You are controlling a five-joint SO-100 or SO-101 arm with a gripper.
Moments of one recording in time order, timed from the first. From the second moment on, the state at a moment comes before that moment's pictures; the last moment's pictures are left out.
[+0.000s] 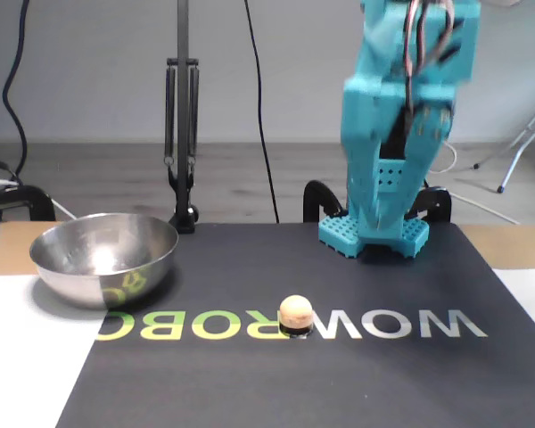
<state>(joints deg) 8.6 97.1 91.9 95.2 -82.6</state>
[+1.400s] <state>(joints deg) 31.0 97.1 93.3 94.9 -96.3</state>
